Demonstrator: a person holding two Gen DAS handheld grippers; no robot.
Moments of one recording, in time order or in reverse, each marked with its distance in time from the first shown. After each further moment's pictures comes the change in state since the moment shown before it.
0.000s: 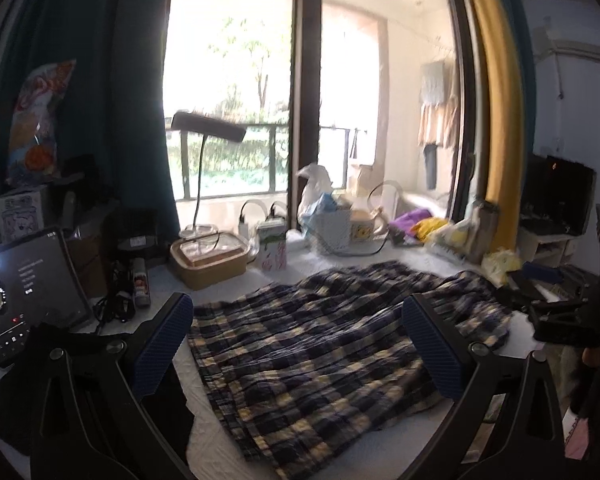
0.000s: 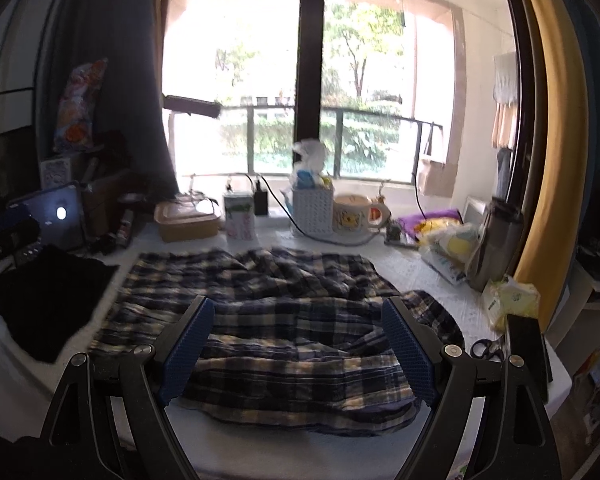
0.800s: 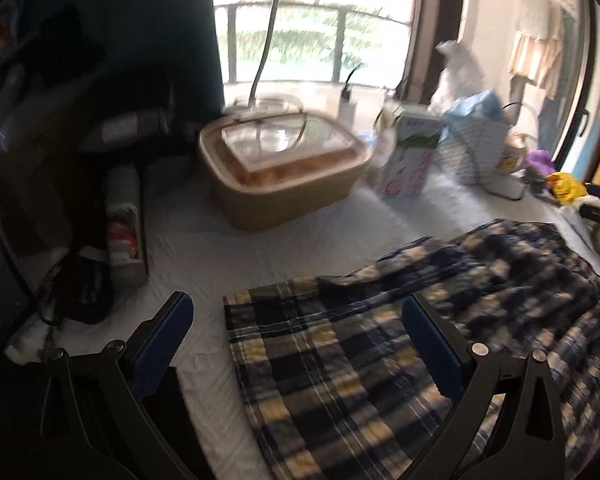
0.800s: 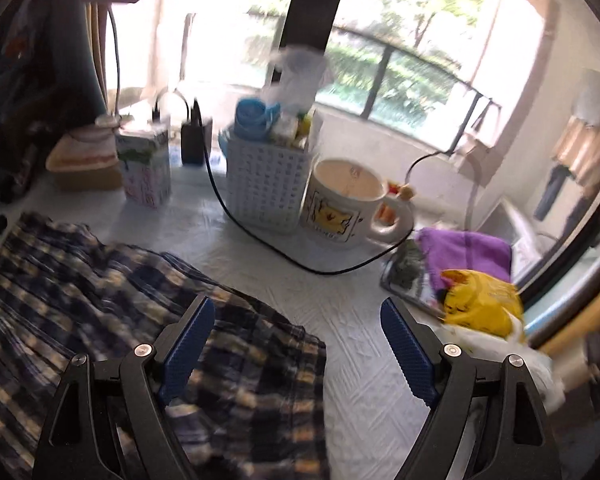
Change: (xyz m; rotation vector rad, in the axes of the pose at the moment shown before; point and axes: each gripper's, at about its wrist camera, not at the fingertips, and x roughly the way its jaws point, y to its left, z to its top) left arm 0.251 0.126 -0.025 -0.150 0.432 0.150; right arm 0.292 -0.090 0.098 -0.245 0.356 0.102
